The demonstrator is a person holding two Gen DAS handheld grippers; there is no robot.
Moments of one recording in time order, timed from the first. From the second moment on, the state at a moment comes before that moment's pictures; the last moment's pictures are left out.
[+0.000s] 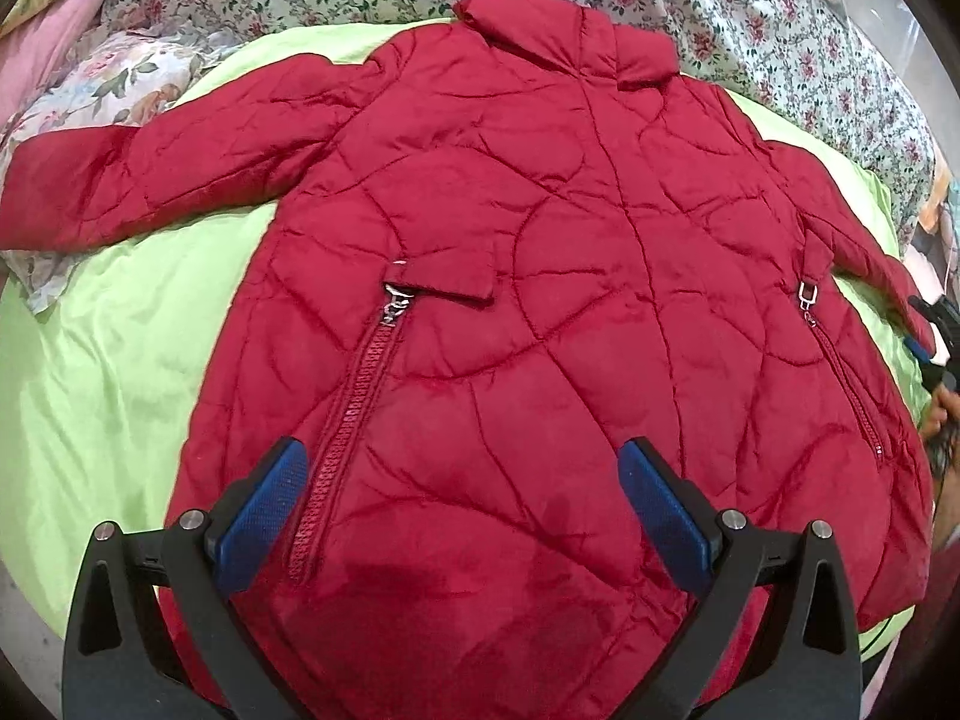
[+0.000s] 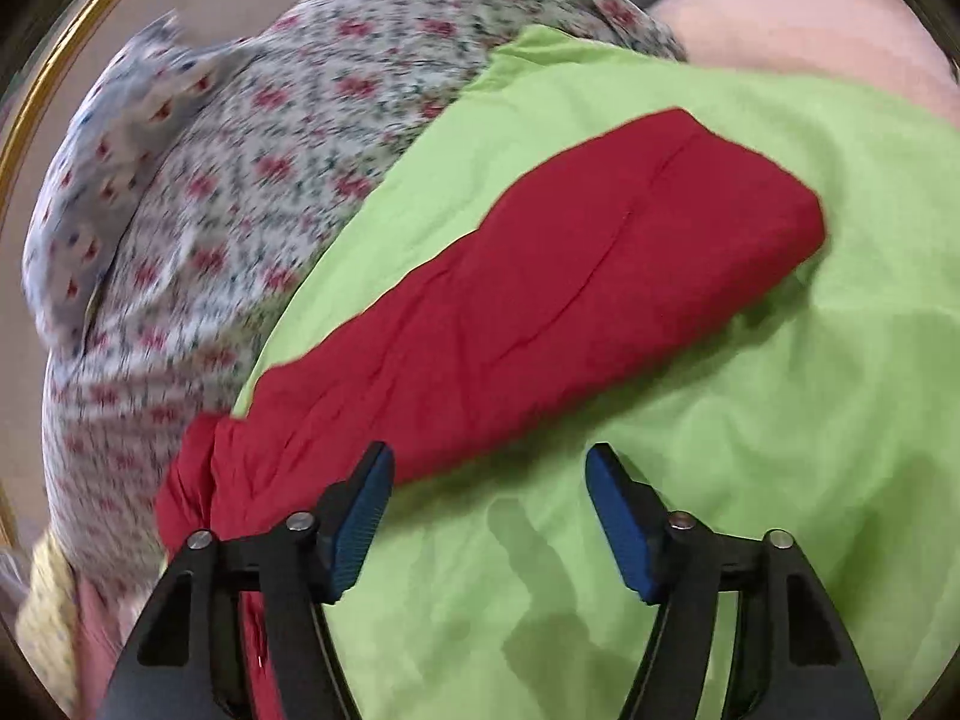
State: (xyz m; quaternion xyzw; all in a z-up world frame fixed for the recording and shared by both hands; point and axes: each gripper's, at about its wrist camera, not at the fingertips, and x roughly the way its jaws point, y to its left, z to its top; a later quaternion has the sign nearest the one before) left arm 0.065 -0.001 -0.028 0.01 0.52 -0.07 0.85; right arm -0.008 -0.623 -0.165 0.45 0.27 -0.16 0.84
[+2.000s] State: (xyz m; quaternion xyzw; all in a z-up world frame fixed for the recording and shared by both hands) left arm 0.147 0.086 -0.010 -0.19 0.51 -0.14 0.83; right arm 0.162 -0.178 -0.119 0.07 0.39 0.20 0.90
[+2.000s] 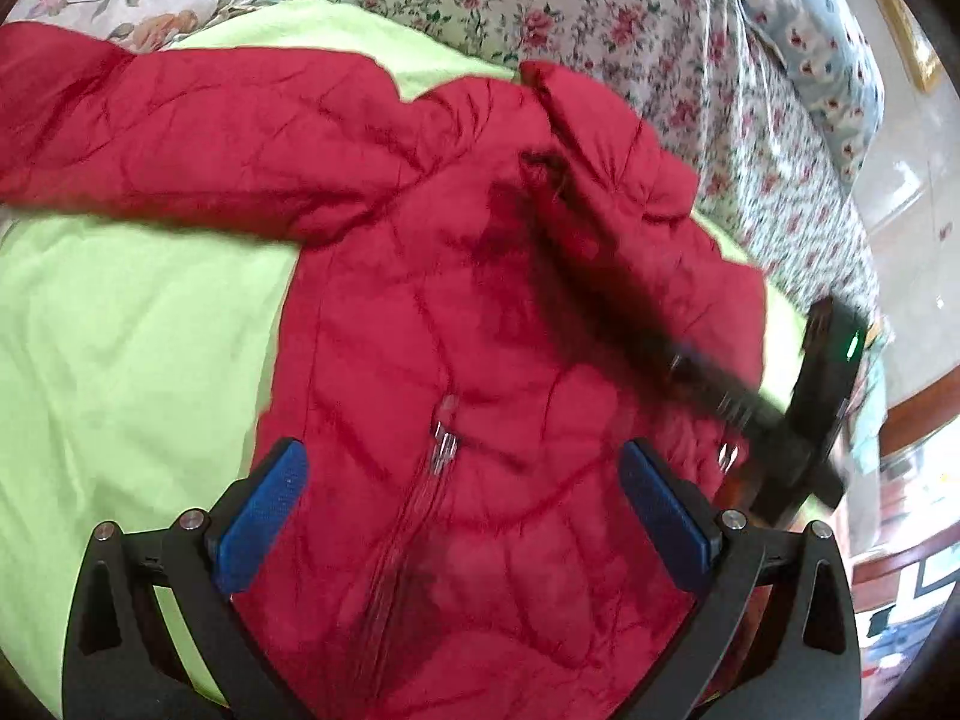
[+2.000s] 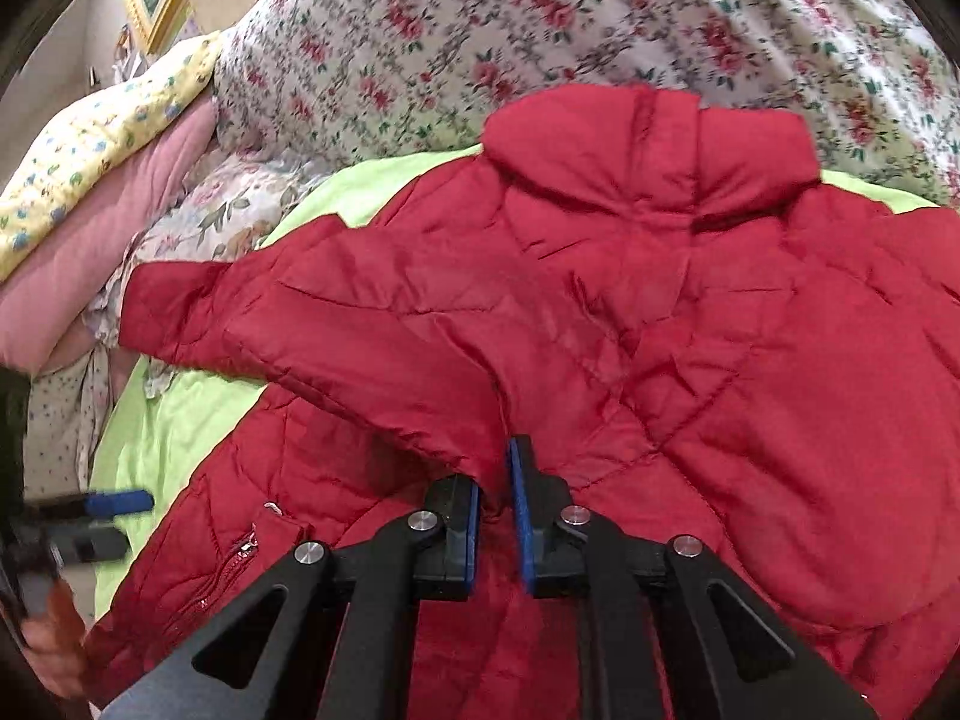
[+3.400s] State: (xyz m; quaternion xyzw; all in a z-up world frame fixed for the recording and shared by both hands) left arm 0.229 0.036 -0.019 -0.02 0.43 -0.07 0.90; right arm 0.171 -0.315 -0.136 0.15 0.40 0.03 0.90
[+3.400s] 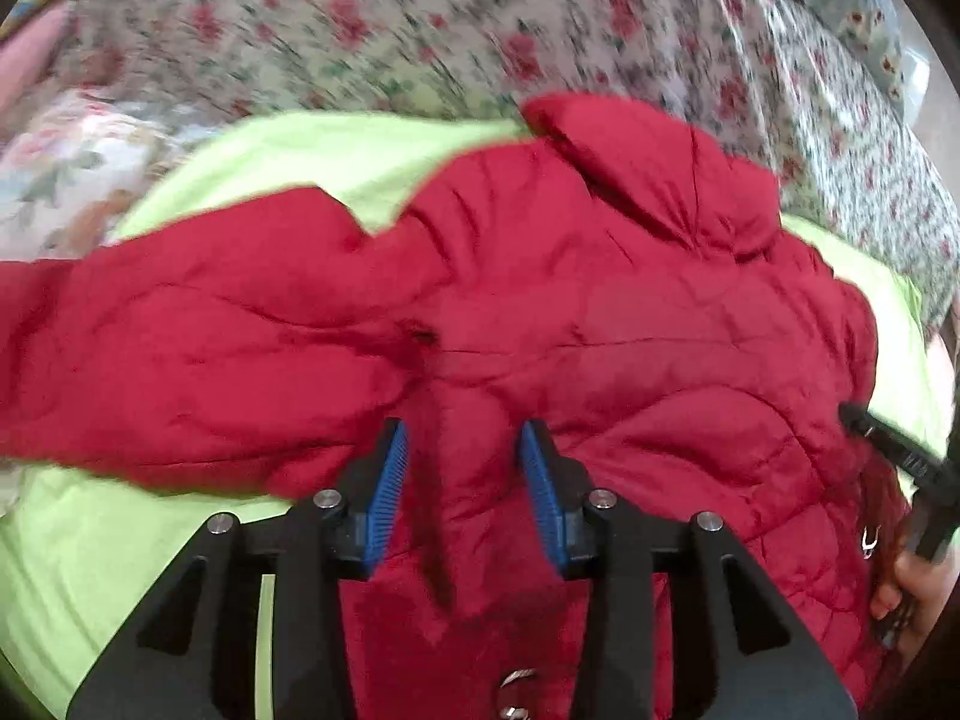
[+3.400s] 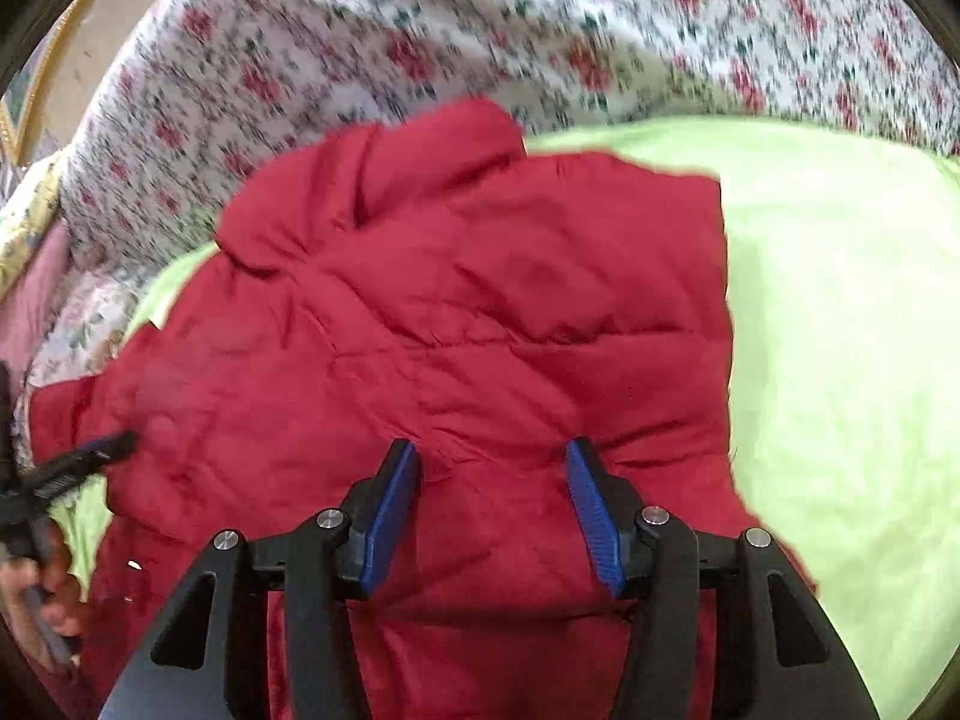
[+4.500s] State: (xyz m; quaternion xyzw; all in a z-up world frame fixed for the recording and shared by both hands) left arm 0.196 0.074 -0.056 -0.15 0.45 -0.08 0.88; right arm 0.116 -0.307 -0.110 0.16 0.38 0.05 0.91
